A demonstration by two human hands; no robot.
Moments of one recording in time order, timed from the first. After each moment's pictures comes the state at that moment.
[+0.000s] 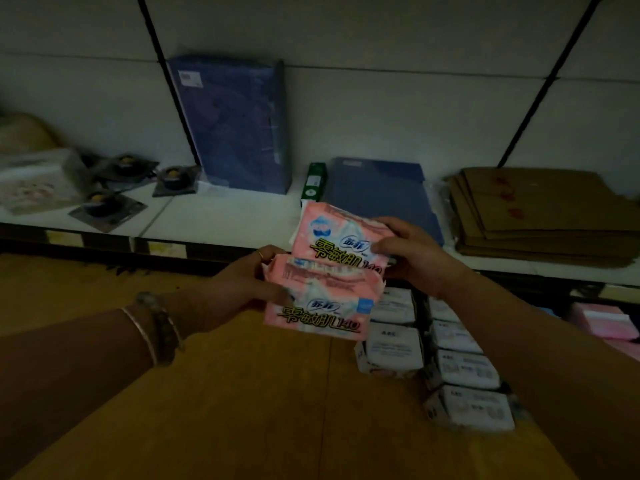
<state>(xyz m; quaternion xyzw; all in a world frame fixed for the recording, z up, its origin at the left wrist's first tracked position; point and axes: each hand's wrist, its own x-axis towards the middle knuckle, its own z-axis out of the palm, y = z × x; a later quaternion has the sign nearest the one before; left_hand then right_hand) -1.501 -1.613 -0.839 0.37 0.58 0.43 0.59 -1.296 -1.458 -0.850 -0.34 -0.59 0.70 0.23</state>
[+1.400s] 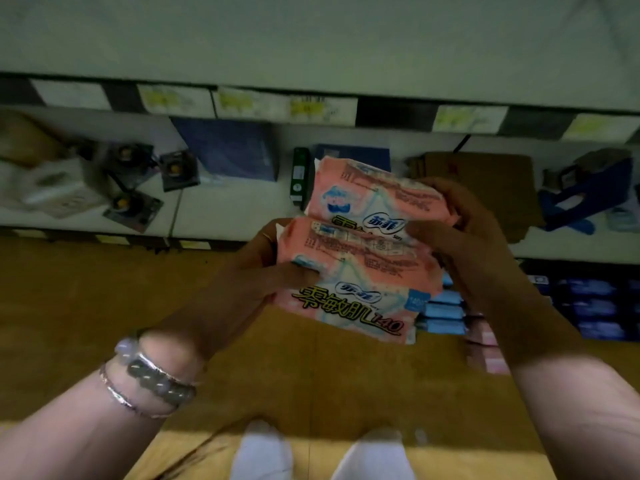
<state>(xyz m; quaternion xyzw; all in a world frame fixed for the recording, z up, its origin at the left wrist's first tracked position) -1.472 -1.582 -0.484 0.26 0.49 0.49 0.67 -1.266 -1.462 -0.487 -0.42 -0.53 0.67 0.30</state>
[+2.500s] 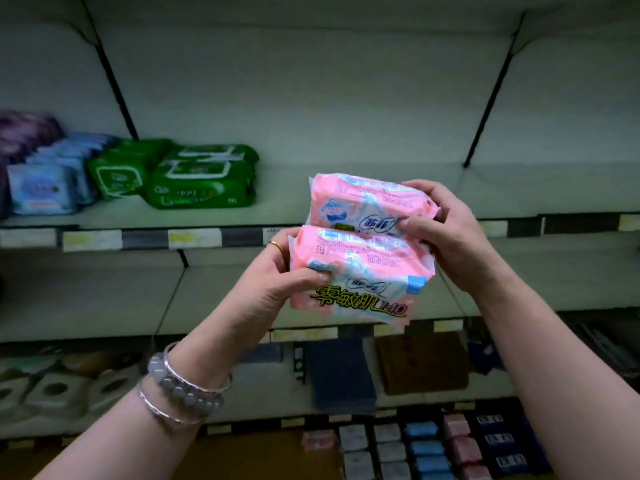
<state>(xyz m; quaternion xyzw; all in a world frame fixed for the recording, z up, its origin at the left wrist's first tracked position) -1.513 -1.586 -0.085 0.47 0.41 0.56 0.54 -1.304 -1.481 -0.058 -0.32 -0.65 0.54 0.44</state>
